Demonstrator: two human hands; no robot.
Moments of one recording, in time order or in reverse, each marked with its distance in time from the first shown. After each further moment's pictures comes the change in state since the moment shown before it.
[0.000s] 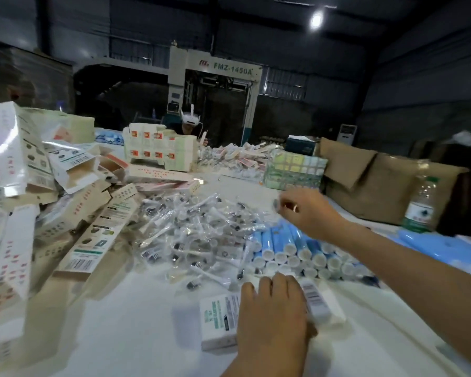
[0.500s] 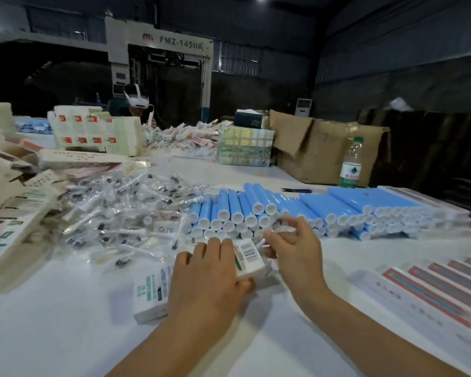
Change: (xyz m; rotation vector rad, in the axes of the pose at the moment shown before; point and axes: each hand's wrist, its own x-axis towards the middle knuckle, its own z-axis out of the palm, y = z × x) left_hand 0.001 0.038 0.002 -0.071 0.130 -0.269; right_hand -0.167 -0.030 0.012 0.984 0.577 0.821
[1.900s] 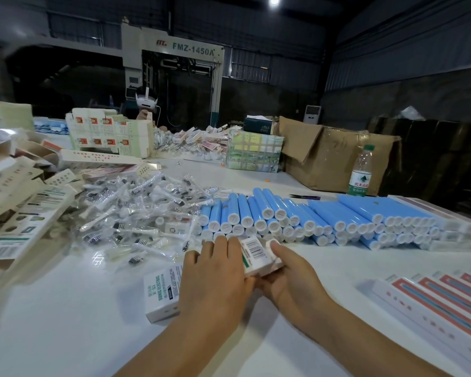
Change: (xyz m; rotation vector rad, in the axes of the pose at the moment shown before) left_hand -0.003 0.002 -0.003 0.009 0.121 -0.013; right_hand -0.021 -0.004 0.007 0.555 -0.249 0.590
